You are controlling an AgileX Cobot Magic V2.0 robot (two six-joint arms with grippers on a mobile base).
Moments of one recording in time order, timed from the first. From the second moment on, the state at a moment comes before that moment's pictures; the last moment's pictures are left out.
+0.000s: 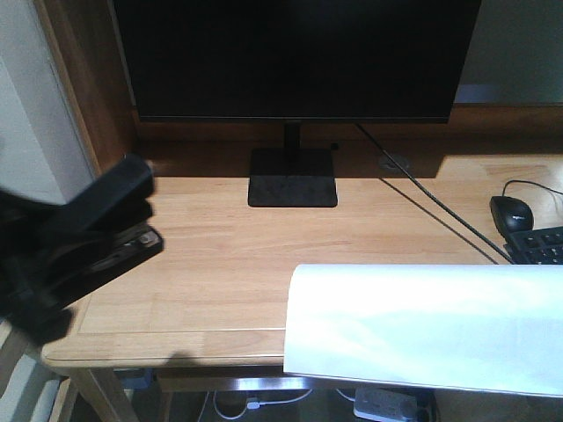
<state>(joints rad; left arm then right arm) -0.41 0.95 -0.93 -0.34 0.74 0.52 0.01 0.08 0.03 -0.58 -0.65 1.81</state>
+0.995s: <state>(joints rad) -0.11 2.05 -1.45 -1.05 0.97 1.72 0.01 0.08 0.03 -0.58 -0.65 1.81</state>
